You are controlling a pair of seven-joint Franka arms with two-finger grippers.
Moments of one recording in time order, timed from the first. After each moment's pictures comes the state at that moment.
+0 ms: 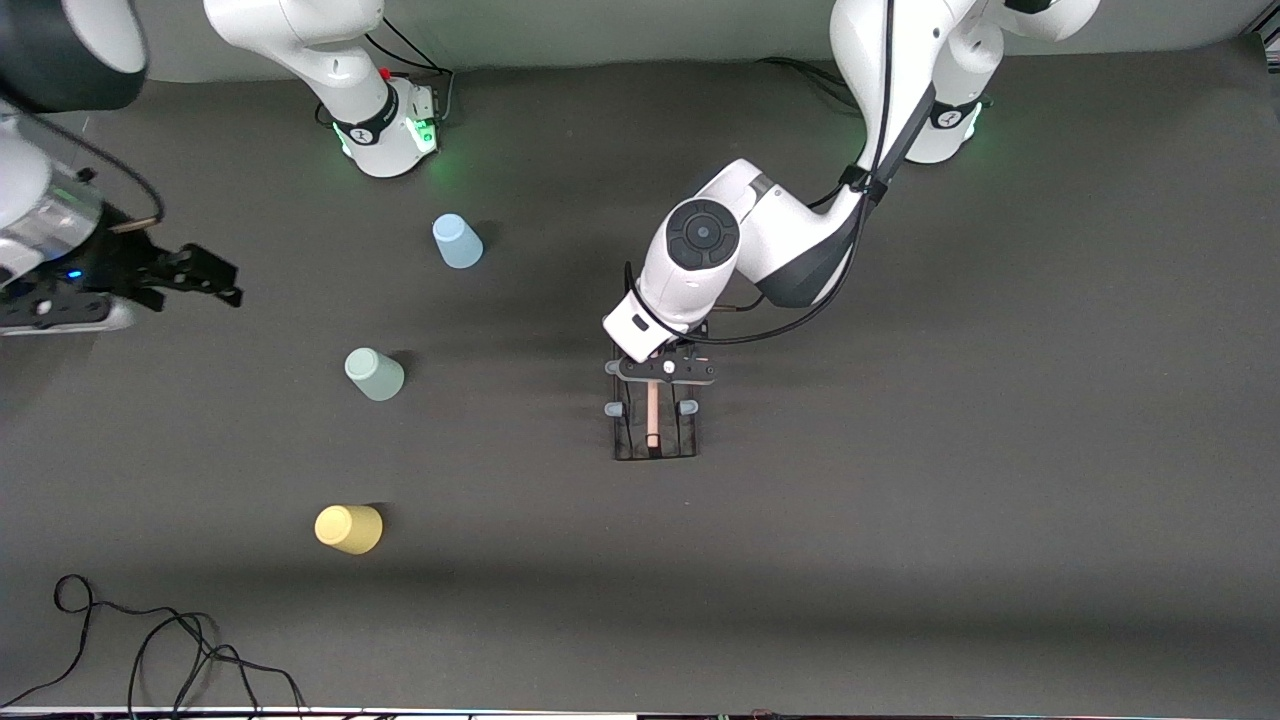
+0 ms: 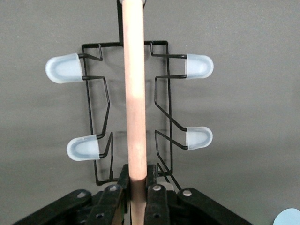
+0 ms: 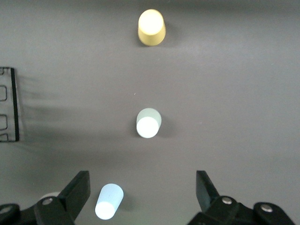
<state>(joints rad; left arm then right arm) -0.65 0.56 -0.14 -1.54 -0.12 2.17 -0.68 0.13 -0.13 -0.07 -1.87 0.00 1.73 0.03</state>
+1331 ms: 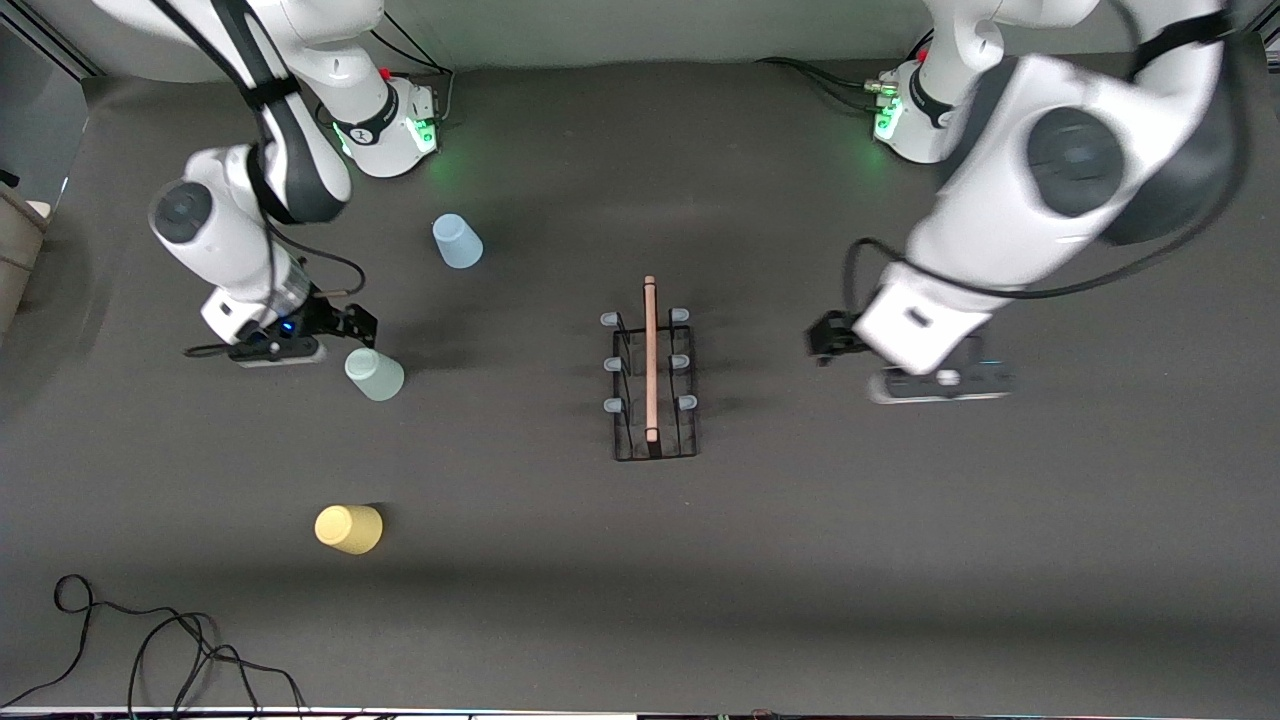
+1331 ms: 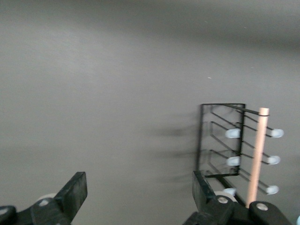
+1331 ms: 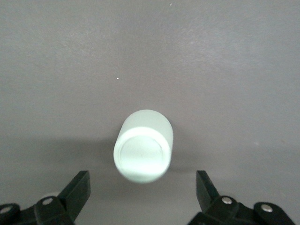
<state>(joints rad) -0.27 0.22 -0.09 -1.49 -0.07 1.75 -0.40 0.16 0.06 -0.07 -2.53 0.00 2.65 0.03</state>
